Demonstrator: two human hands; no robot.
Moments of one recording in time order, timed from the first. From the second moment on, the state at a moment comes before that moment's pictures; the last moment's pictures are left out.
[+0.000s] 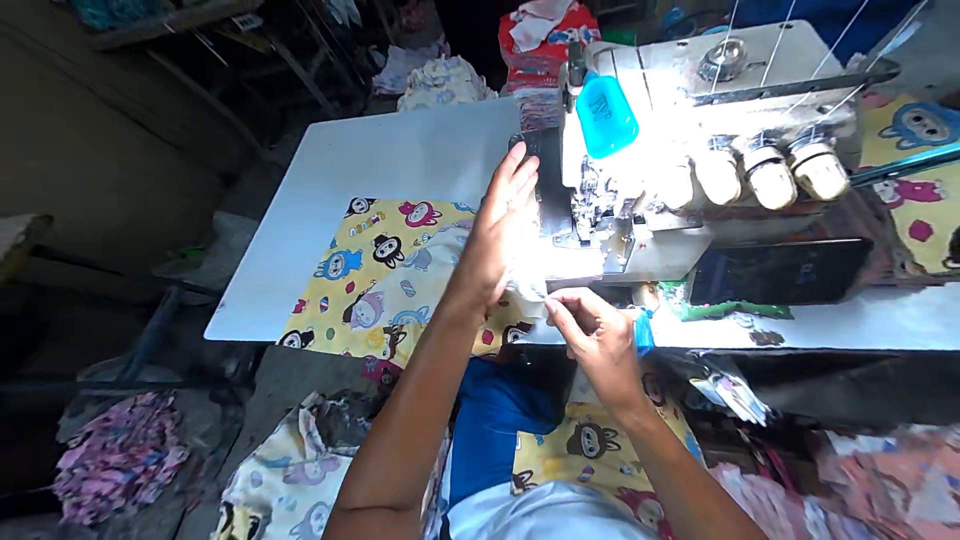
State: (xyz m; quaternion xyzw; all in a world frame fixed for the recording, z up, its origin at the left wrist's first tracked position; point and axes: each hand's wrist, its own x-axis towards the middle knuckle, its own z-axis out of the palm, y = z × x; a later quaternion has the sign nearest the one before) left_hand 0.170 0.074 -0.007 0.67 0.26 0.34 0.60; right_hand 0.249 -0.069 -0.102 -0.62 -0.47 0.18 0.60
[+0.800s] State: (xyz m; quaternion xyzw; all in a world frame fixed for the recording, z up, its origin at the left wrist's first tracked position) left_hand 0.095 0.163 -0.049 0.88 0.25 0.25 0.31; right_hand 0.257 -0.107 -0.087 -0.50 -0.47 0.28 0.68
